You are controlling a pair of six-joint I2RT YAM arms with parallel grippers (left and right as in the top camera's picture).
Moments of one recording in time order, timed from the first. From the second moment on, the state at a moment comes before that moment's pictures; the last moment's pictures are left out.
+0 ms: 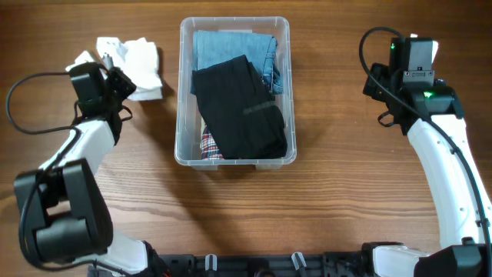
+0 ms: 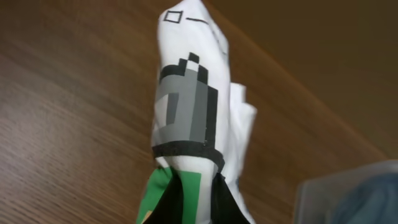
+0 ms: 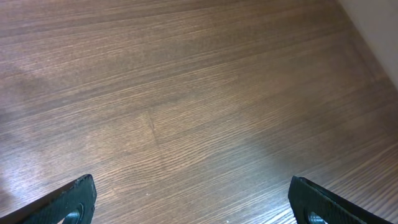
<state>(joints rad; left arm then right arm) 0.22 1.72 0.91 0.23 0.09 -0.51 0.03 1.44 1.25 -0.75 0.43 0.24</state>
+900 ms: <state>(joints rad) -0.09 1.53 1.21 0.23 0.40 -0.59 0.03 1.44 1.25 -0.75 0.43 0.24</state>
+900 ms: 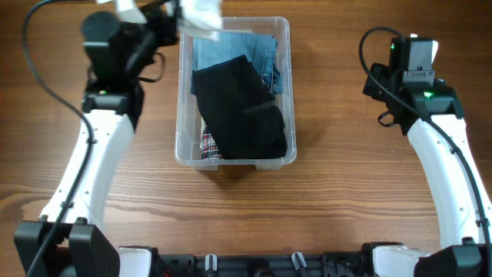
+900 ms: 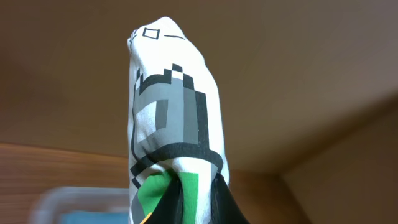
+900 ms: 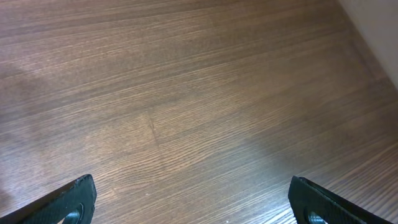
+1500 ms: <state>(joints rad) -0.32 1.73 1.21 0.18 0.33 -0.68 0.03 1.44 1.25 -0.75 0.43 0.24</state>
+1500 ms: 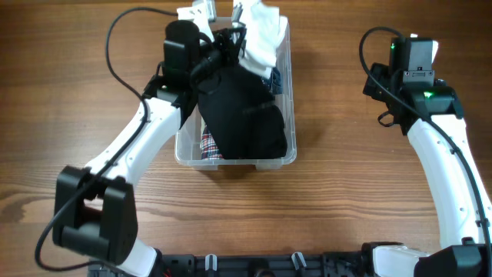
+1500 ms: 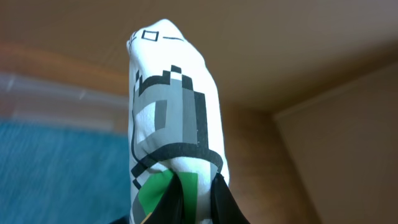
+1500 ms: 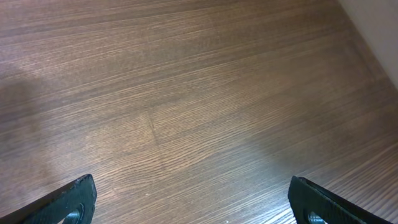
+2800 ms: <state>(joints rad) -0.32 1.77 1.22 -0.15 -0.02 -0.82 0.03 1.44 1.25 -0.75 0.43 0.24</state>
